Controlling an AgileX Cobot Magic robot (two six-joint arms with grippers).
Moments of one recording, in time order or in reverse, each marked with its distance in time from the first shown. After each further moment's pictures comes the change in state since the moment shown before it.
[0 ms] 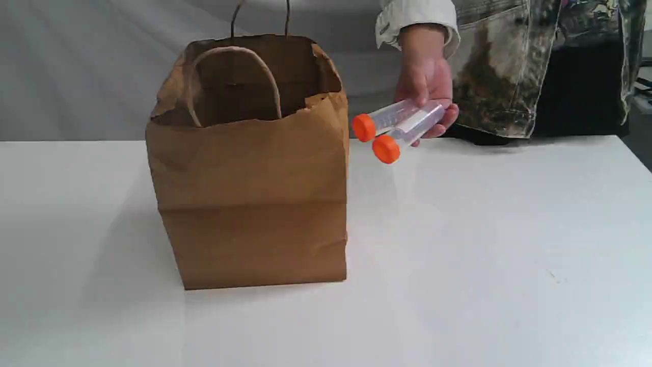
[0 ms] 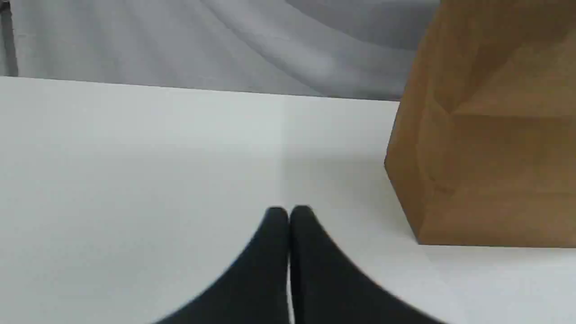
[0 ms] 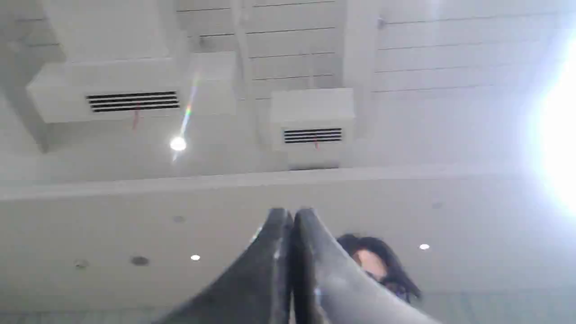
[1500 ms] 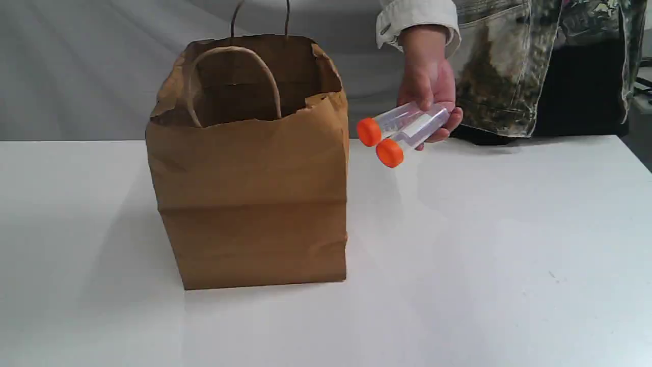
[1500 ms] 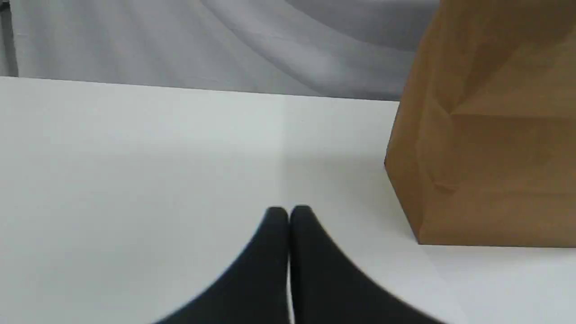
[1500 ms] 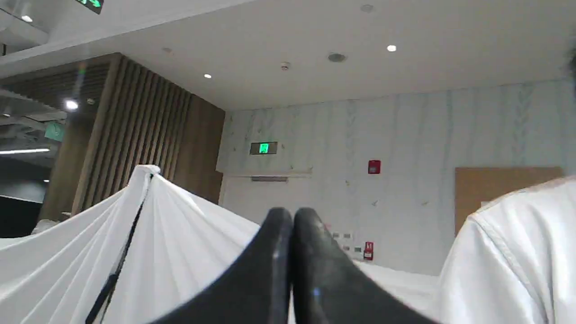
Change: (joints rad) left arm 0.000 0.000 0.000 0.000 0.000 0.000; right arm 0.000 1.439 -0.994 -0.493 -0.039 0.438
